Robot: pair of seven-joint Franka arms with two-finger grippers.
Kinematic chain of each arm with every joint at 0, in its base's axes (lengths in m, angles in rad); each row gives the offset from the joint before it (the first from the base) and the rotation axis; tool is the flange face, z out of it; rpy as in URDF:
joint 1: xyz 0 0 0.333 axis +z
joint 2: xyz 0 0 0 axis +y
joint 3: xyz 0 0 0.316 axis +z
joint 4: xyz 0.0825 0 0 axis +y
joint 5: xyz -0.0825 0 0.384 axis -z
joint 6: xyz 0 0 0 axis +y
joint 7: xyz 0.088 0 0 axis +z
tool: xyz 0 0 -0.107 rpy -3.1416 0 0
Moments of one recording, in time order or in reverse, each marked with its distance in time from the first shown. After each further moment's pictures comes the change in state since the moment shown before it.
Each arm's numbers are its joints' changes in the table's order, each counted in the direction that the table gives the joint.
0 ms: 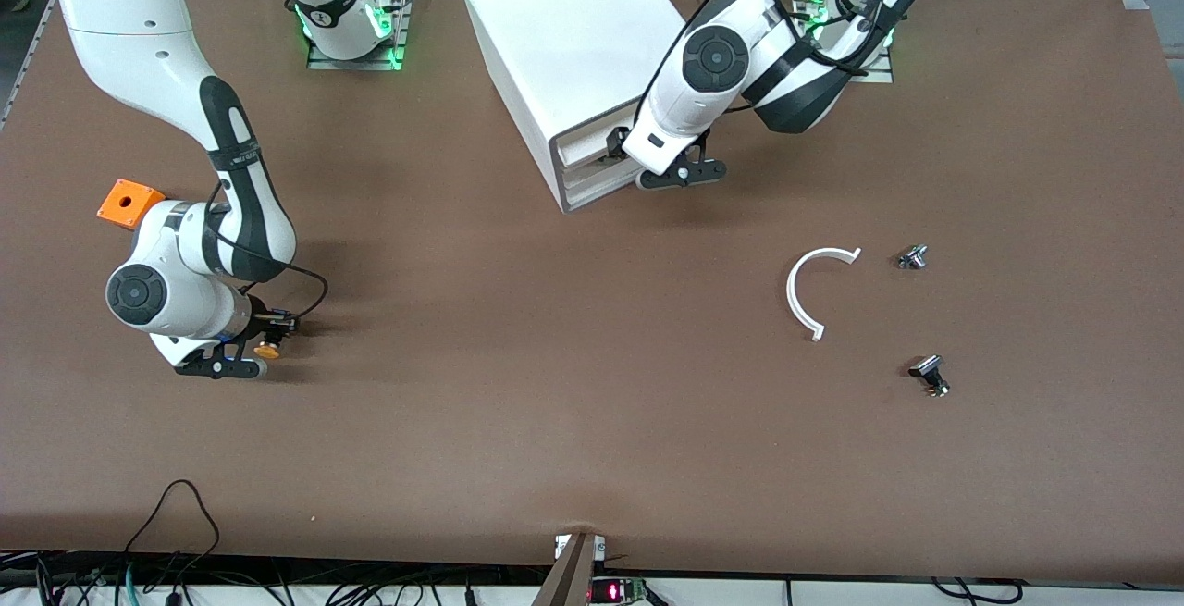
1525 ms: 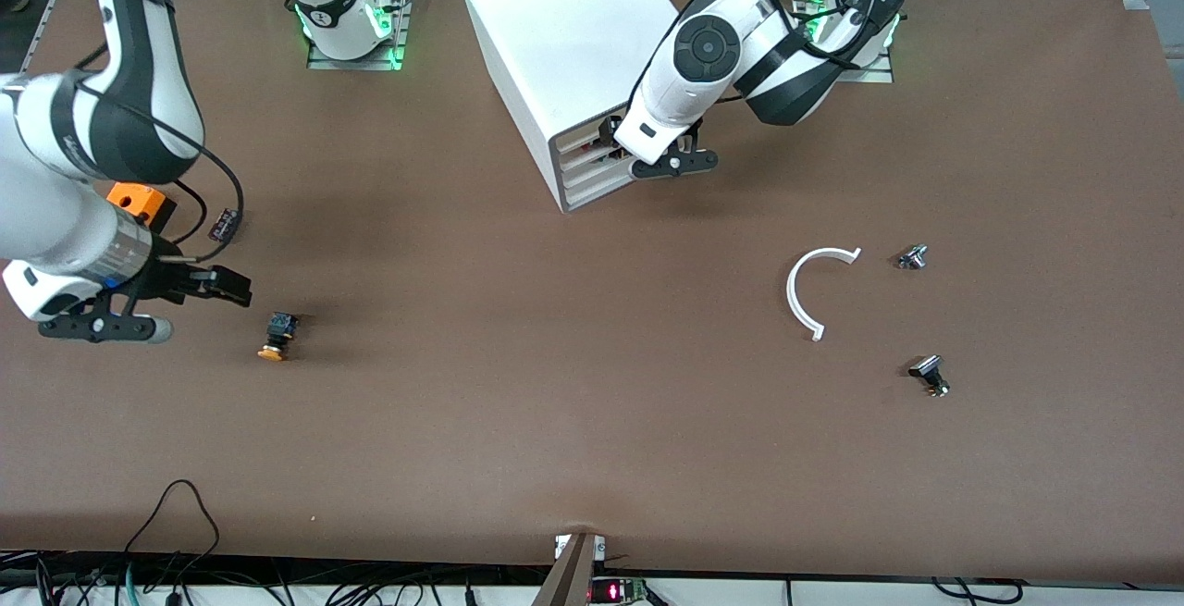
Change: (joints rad) left arm 0.032 -0.008 -0.023 -0.042 0.004 0.054 0.011; right arm 0.039 -0.391 0.014 -0.086 0.000 0.337 -0.033
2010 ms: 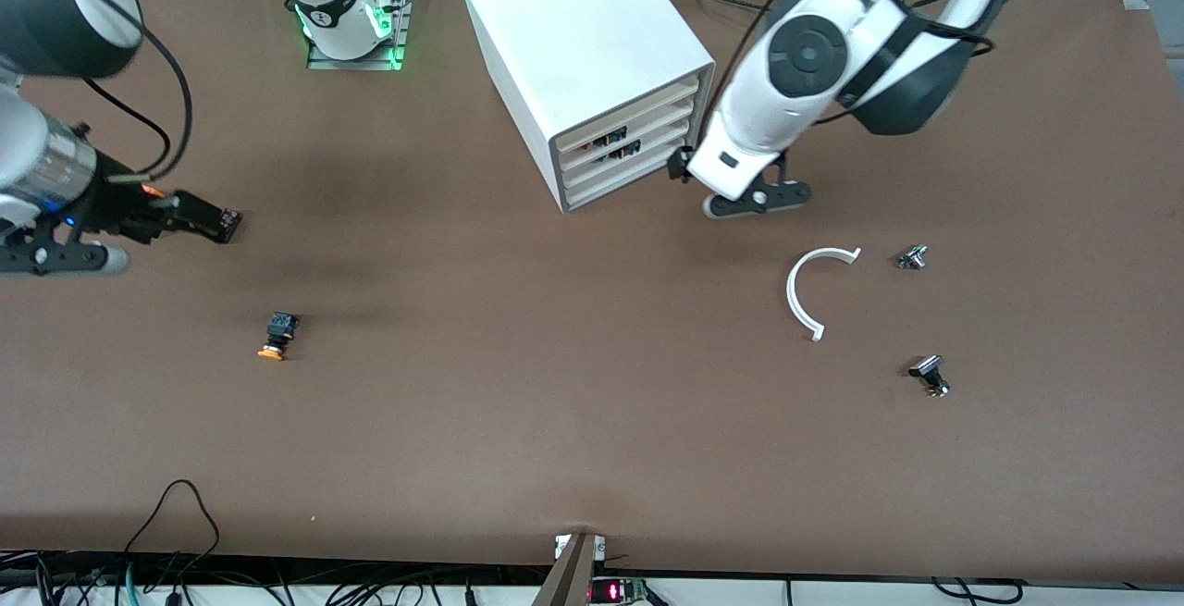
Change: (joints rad) left arm 0.188 -0.023 0.001 -0.231 -0.115 0.301 -0.184; right arm 0.012 -0.140 0.025 -0.112 0.028 0.300 0.000
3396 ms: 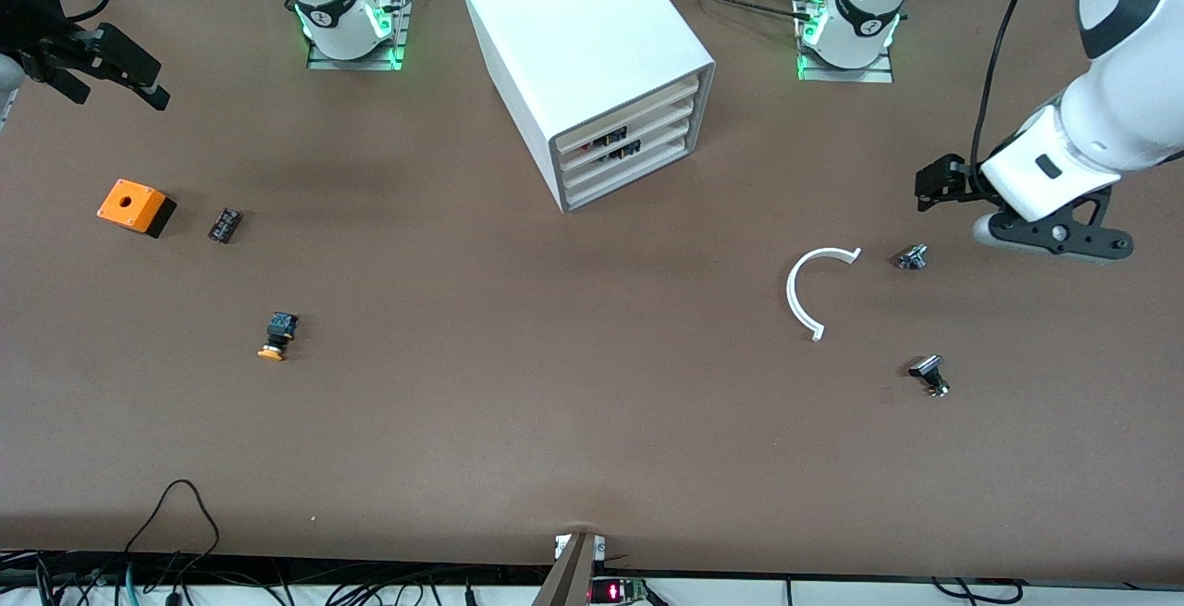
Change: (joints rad) left arm -0.133 -0.153 0.575 -0.235 0.010 0.236 -0.783; right arm -0.004 -0.350 0.012 0.210 0.037 0.065 -0.141
